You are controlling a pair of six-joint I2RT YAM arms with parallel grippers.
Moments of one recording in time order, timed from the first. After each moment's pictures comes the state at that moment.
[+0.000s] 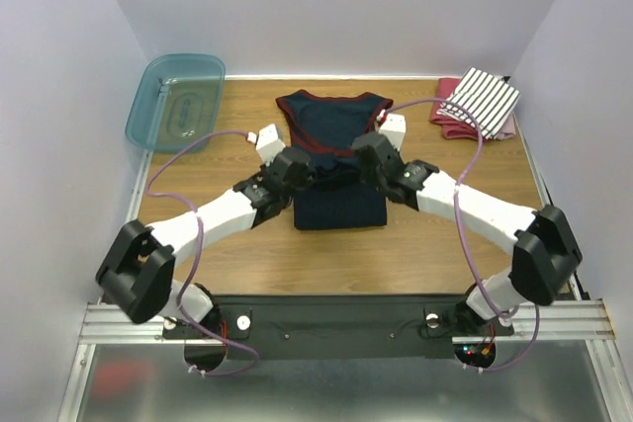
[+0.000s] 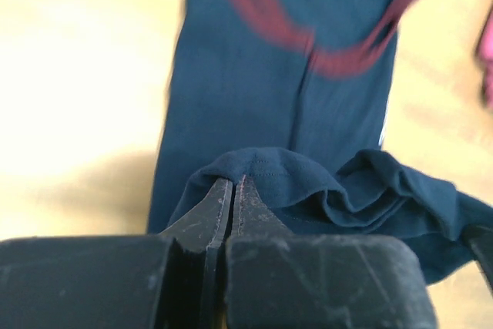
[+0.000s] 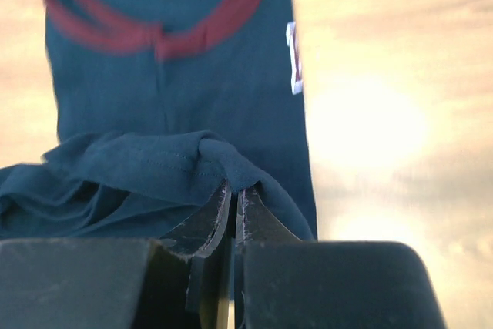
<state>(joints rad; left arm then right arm) -0.76 1.35 0.84 -0.13 -0.54 -0.94 0.79 1.47 1.10 -0.40 0.65 0.66</state>
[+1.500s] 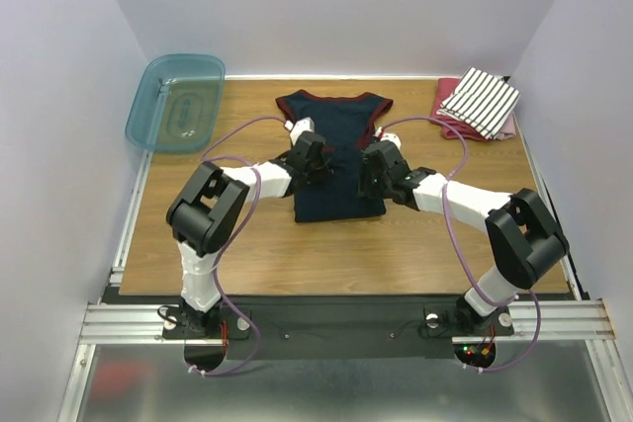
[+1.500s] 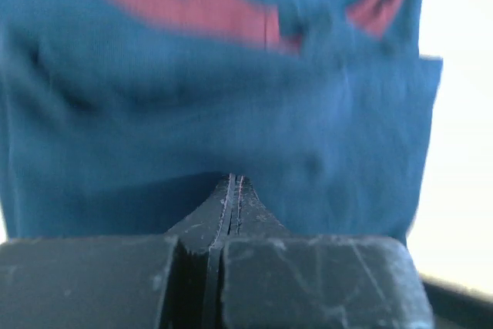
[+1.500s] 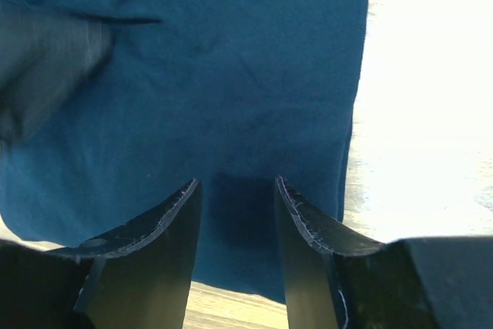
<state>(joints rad) -0.64 1.87 1.07 0.14 -0.17 -0.79 0.62 1.60 0.96 -0.18 0.22 0.58</state>
